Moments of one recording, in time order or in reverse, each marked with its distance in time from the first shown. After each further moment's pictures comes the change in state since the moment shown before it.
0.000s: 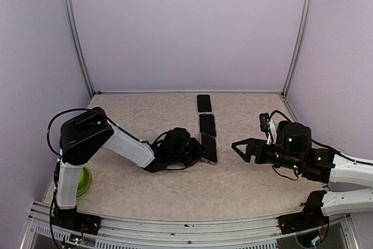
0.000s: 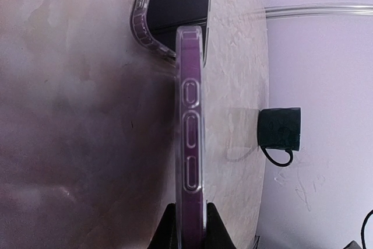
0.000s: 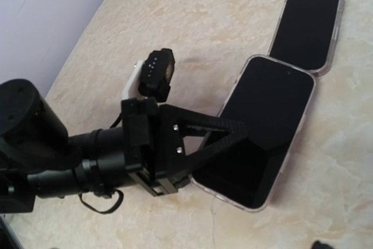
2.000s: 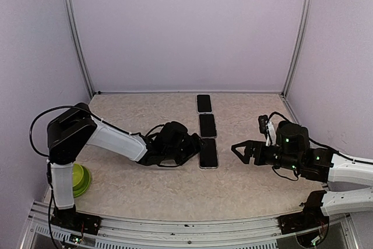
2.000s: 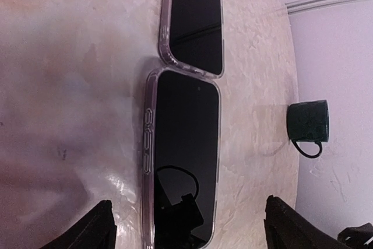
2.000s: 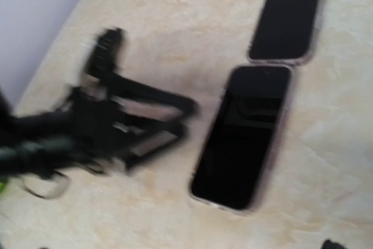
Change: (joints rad) left arm 0.017 -0.112 -0.008 -0.227 -0.014 0.146; right arm -0.009 0.021 0.000 -0.024 0.014 -0.019
